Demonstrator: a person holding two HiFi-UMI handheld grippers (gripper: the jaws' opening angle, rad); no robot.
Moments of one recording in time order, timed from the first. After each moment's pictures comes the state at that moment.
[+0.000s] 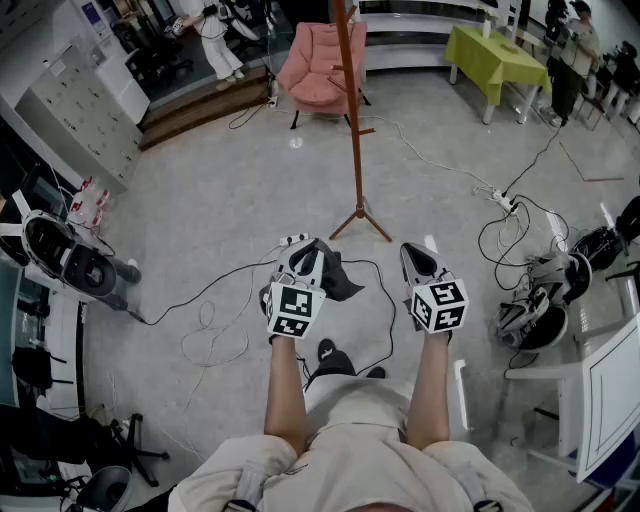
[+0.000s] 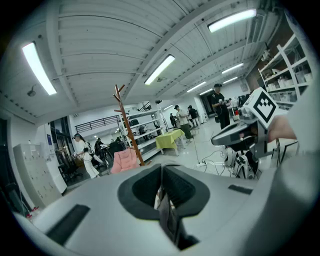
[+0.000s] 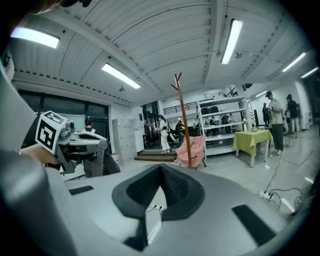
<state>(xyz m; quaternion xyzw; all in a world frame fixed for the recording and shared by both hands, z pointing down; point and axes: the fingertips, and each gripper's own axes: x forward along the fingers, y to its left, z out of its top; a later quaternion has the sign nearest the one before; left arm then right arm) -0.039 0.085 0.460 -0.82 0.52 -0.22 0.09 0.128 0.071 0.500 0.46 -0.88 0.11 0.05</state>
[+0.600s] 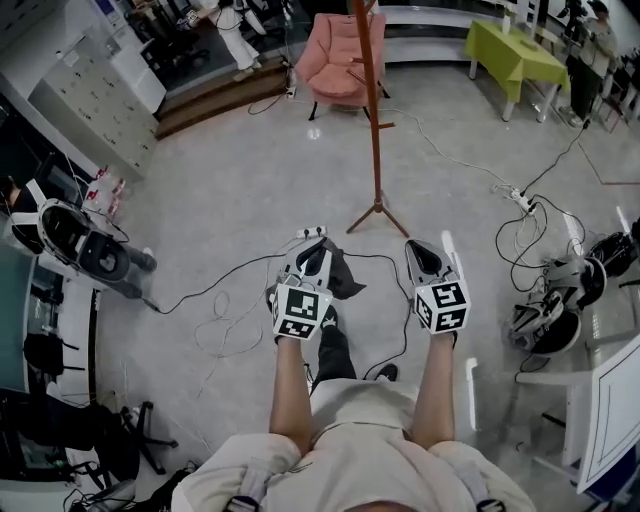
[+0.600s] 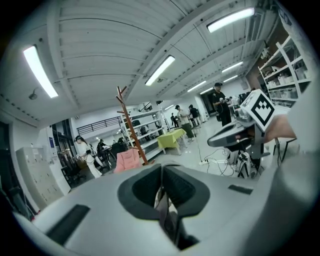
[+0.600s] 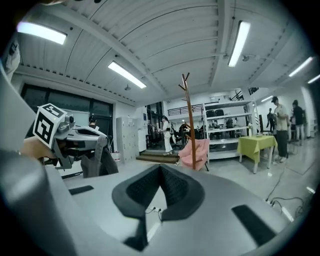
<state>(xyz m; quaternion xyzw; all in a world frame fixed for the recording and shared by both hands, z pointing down) -0.055 0.091 0.451 -0.81 0.53 -0.23 0.11 0.100 0.066 0.494 0.45 -0.89 0.08 0.05</state>
